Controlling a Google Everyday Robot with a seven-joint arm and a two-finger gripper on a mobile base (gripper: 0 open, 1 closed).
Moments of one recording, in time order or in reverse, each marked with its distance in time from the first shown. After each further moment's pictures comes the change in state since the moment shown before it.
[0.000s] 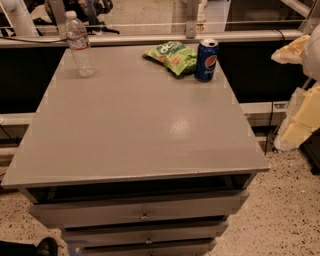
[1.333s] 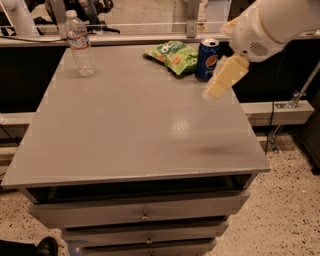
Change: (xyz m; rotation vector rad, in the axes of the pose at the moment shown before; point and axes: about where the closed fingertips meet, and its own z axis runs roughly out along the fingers) arm -0.083 -0.115 0.080 0.150 -0.219 0.019
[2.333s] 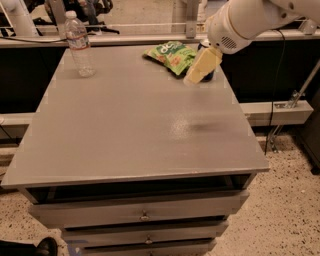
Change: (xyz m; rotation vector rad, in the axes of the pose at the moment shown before) arm -0.028 -0.046 0.054 0.074 -0.040 0.023
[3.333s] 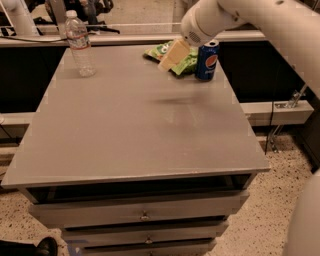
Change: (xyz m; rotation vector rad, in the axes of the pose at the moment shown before) arm -0.035 -0.054 0.090 0.040 -0.081 0.065
